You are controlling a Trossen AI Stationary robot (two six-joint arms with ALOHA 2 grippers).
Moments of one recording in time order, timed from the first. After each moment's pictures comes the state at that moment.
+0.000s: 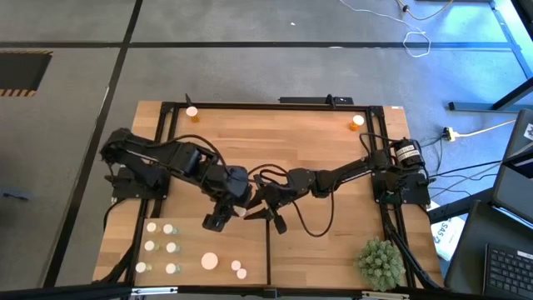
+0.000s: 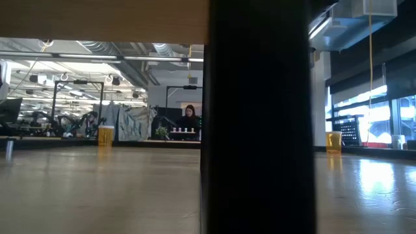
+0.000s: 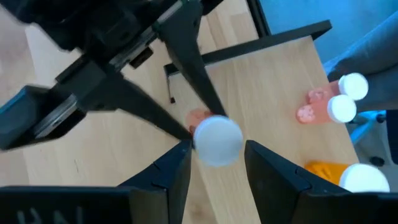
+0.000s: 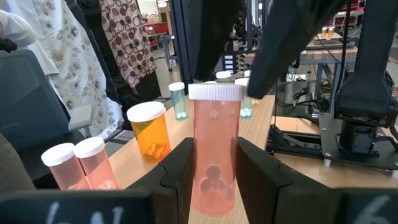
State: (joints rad) left arm -0.31 1.63 1.84 -1.16 0.08 -0.10; right arm 0.20 1.86 1.12 0.73 -0.27 0.12
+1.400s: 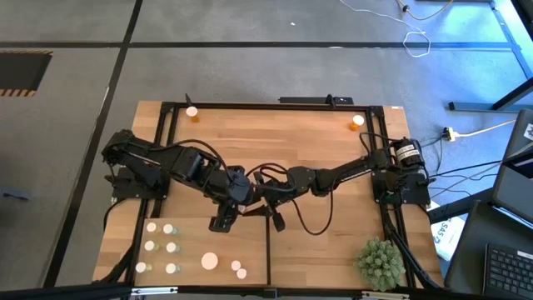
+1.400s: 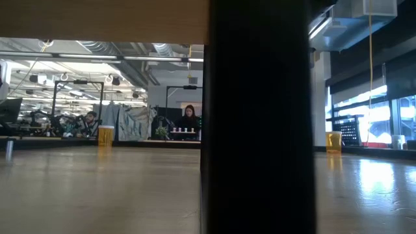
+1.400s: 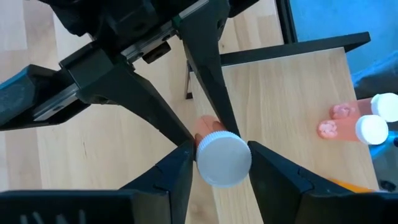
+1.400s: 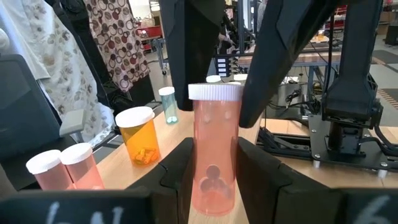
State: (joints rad) left arm -0.33 1.65 1.84 -1.16 -0.02 -0.23; right arm 0.19 1.86 1.12 0.74 -0.26 0.13
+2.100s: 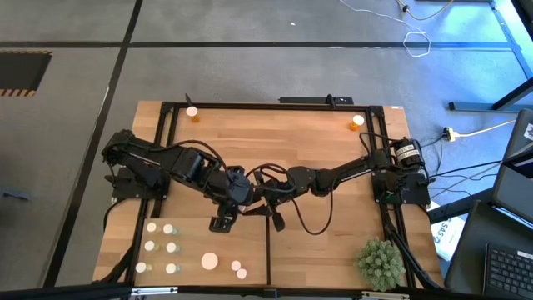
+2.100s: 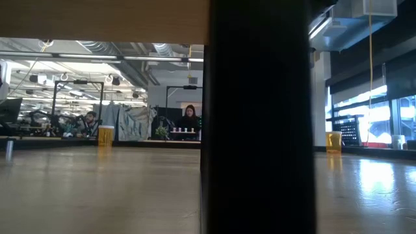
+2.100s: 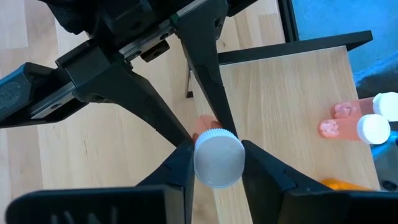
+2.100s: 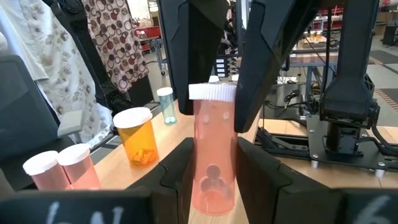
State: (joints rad) left arm -0.33 1.65 1.84 -1.16 -0.03 -0.24; right arm 0.19 1.86 1.12 0.74 -0.25 0.13
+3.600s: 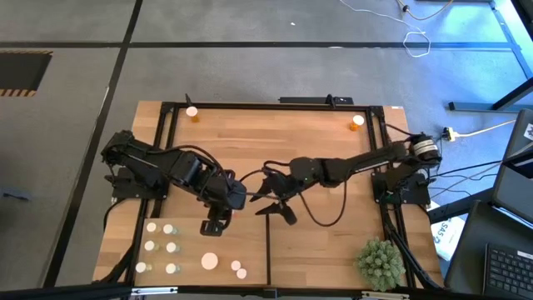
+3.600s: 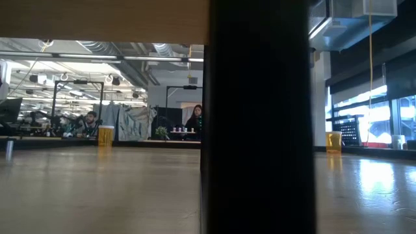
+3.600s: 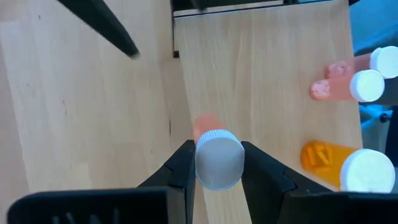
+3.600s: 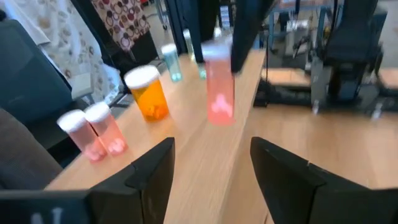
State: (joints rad) left arm -0.37 1.65 1.84 -1.29 0.02 -0.31; right arm 0.15 1.69 1.12 0.35 -0.32 0.13
